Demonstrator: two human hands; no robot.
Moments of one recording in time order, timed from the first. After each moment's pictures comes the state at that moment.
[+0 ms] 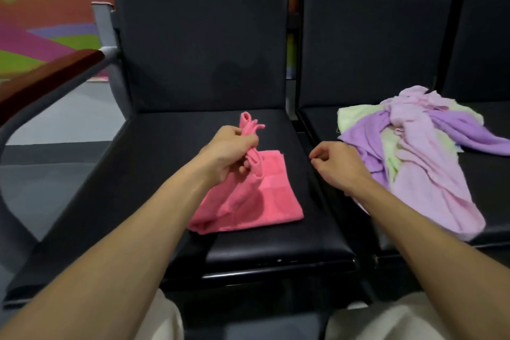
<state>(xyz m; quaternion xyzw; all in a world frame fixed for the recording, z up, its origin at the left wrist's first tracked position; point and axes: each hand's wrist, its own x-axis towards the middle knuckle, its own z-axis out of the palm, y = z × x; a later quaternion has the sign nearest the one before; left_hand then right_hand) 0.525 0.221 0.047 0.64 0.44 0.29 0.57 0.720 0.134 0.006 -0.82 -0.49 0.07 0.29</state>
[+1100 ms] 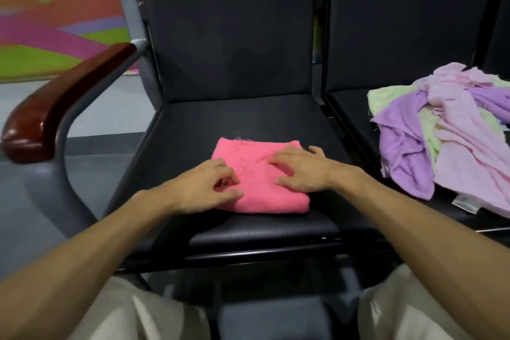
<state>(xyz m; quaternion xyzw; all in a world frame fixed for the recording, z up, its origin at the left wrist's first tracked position) 0.383 0.239 0.002 0.93 0.32 0.01 0.18 0.614 0.163 0.004 -0.69 -0.71 0.14 -0.01</state>
